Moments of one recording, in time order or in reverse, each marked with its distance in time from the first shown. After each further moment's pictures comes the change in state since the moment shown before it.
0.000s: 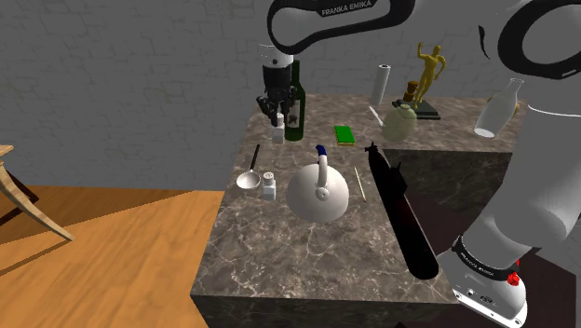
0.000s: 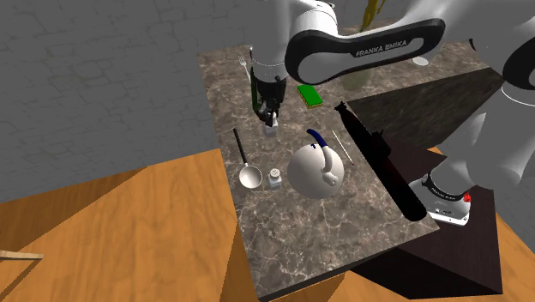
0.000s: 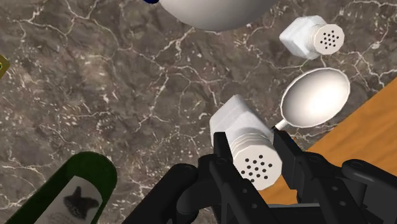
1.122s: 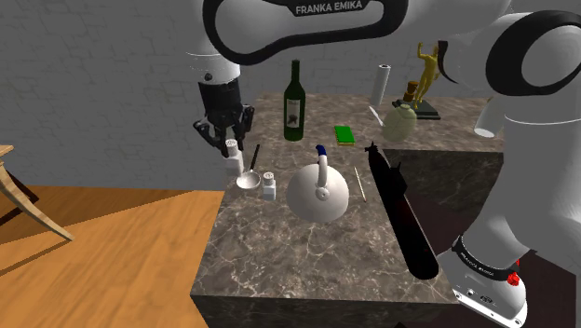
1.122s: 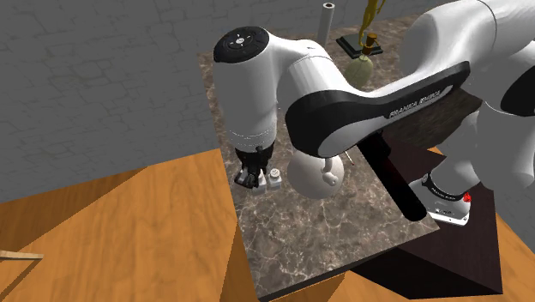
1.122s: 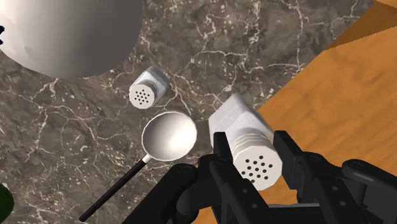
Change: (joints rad) arm 0.296 0.161 0.101 0.265 -0.083 -0.133 0.363
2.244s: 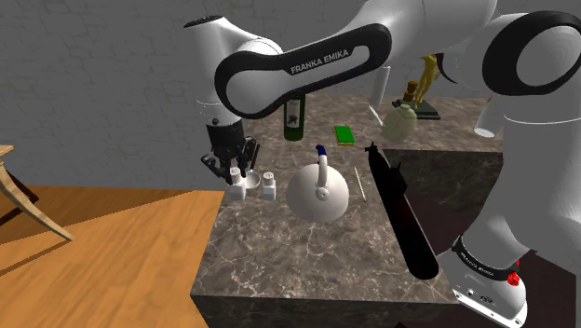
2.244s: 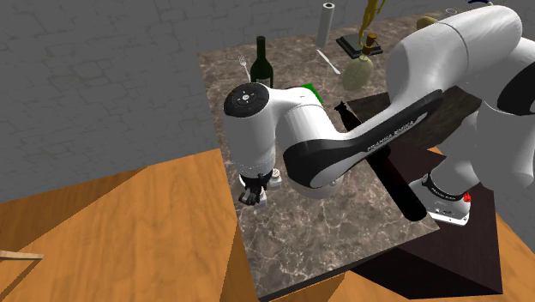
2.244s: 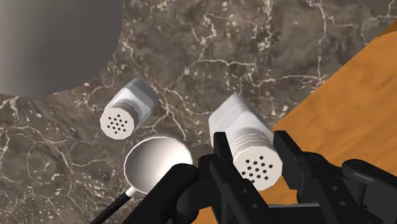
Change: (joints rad) arm -0.015 0.005 -0.005 -0.207 -0.008 0.208 0.022
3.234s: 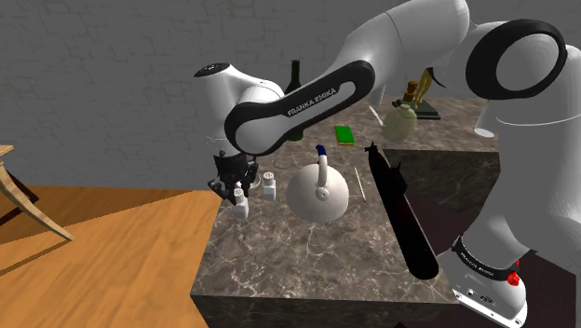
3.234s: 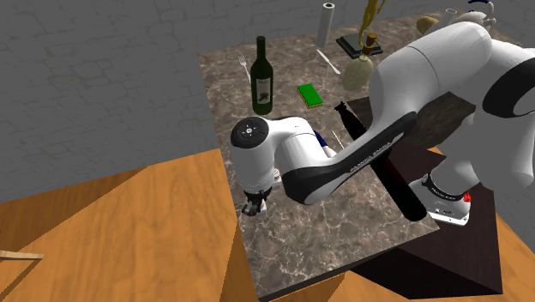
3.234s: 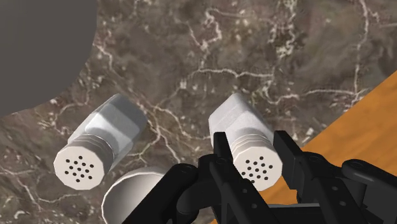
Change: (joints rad) arm 0.000 0.054 -0.017 -0.120 -0.032 0.167 0.022
